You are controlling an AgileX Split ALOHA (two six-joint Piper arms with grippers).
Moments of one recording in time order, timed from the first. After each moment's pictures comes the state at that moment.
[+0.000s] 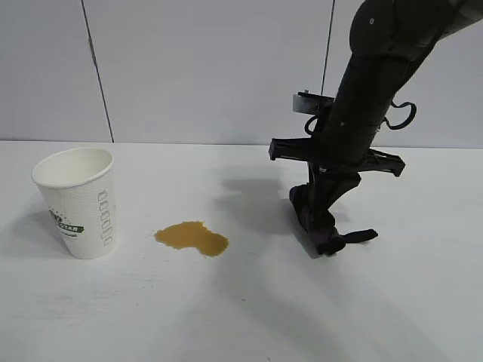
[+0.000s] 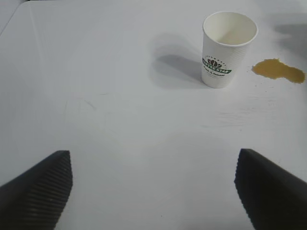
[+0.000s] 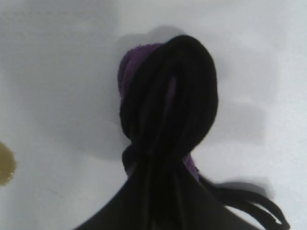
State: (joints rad) left arm 0.01 -0.02 -0.48 -0.05 1.13 0.11; right arm 0.29 2.13 -1.52 0.20 0.83 0.08
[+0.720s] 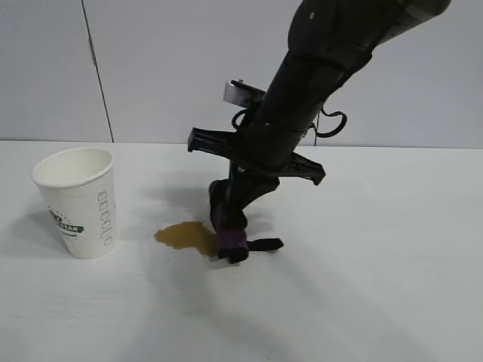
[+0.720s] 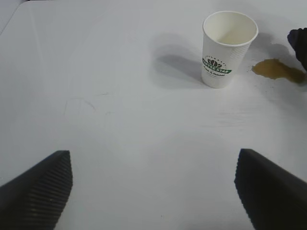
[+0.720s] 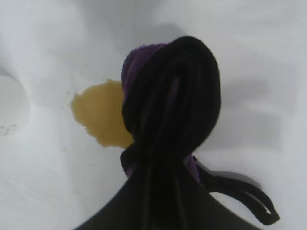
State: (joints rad) left arm 0.01 -0.02 -0.48 -0.05 1.13 0.11; right arm 0.51 2.13 -1.52 0.39 0.62 0.06
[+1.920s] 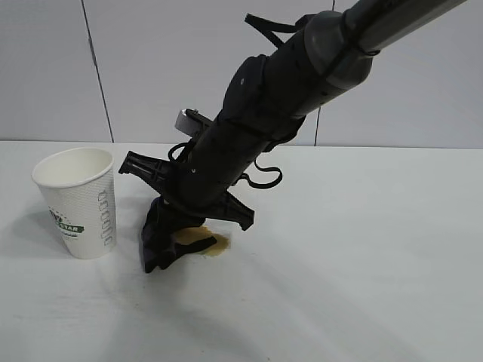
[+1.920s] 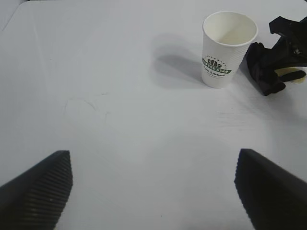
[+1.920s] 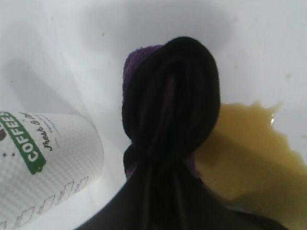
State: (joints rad) left arm 0.01 -0.02 -0.48 -0.05 1.13 0.11; right arm 0.63 2.27 -1.52 0.64 0.33 0.11
